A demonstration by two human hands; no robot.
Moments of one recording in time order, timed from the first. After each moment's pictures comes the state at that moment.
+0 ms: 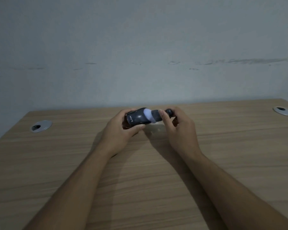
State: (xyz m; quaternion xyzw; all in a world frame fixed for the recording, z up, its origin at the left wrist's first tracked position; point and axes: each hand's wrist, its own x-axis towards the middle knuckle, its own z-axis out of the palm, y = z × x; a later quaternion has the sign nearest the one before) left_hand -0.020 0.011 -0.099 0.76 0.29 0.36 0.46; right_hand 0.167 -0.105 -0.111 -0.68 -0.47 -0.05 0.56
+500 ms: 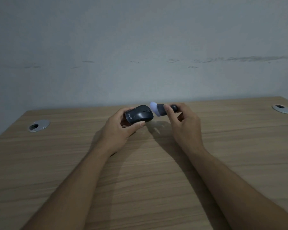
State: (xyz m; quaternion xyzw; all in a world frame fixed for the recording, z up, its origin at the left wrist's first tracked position) left_hand -0.017 0.012 -0.102 0.74 0.30 0.36 0.48; right_hand 0.179 -0.107 -0.106 -0.69 -0.42 -0.05 0.59
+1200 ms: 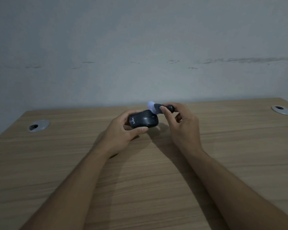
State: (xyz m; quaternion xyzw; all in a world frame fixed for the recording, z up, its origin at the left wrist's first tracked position) left_hand -0.016 0.005 -0.099 0.76 0.27 0.33 0.49; right_hand 0.172 -0.108 -0.103 -0.67 -0.45 -0.07 0.59
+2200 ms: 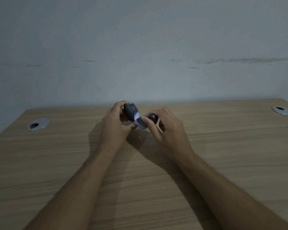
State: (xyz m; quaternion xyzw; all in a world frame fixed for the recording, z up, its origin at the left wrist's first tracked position) left_hand -0.012 0.013 -0.102 0.79 0.34 0.45 0.25; right_hand 0.140 -0.105 -0.106 -0.61 -0.60 -0.14 0.50
